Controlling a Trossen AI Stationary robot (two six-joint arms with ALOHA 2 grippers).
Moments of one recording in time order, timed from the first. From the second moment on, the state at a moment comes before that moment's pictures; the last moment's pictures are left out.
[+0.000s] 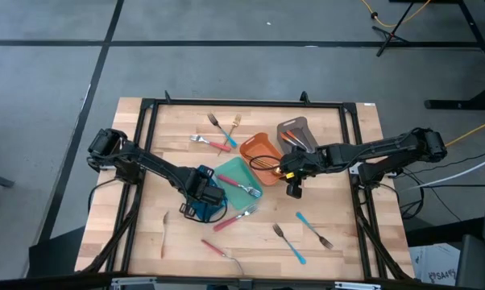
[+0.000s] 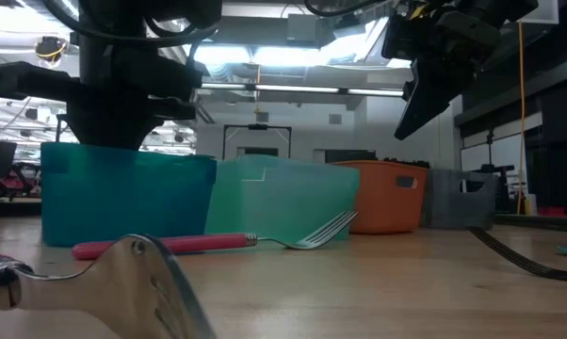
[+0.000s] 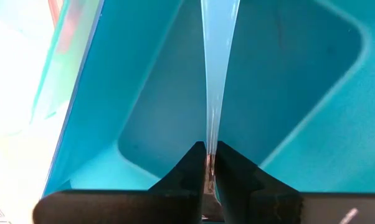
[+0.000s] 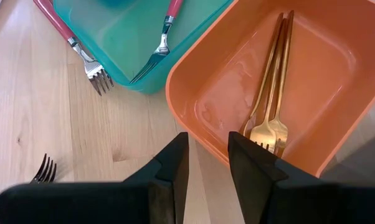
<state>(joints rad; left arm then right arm) -0.29 1.72 1.11 -0.97 -0.17 0.06 0.09 1.32 0.89 -0.53 0.06 0.26</state>
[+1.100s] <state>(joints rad) -0.29 1.72 1.11 -0.94 -0.19 0.06 0.09 1.32 0.89 -0.53 0.06 0.26</state>
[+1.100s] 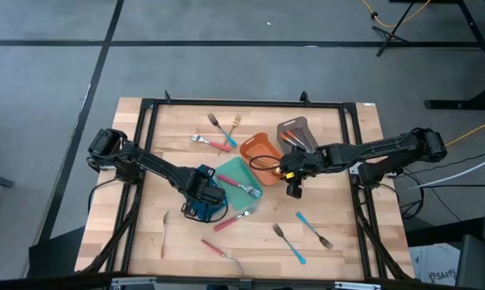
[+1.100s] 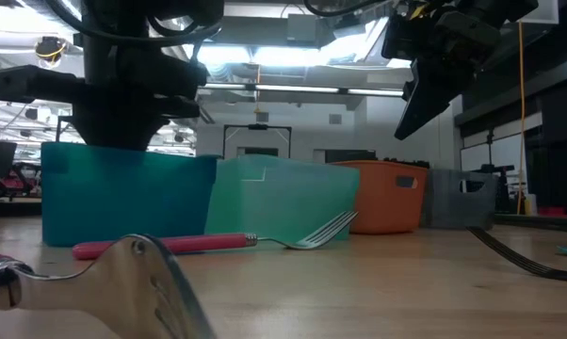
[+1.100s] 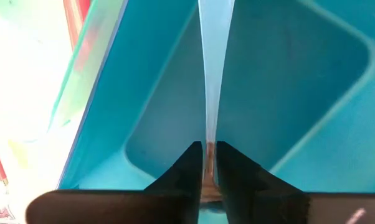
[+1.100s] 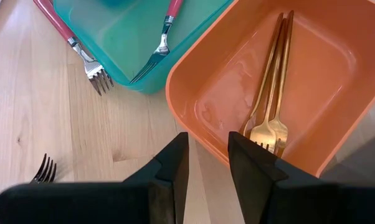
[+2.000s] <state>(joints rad) -0.29 1.72 1.11 -0.94 -0.19 0.06 0.09 1.32 0.89 -0.53 0.06 0.26</state>
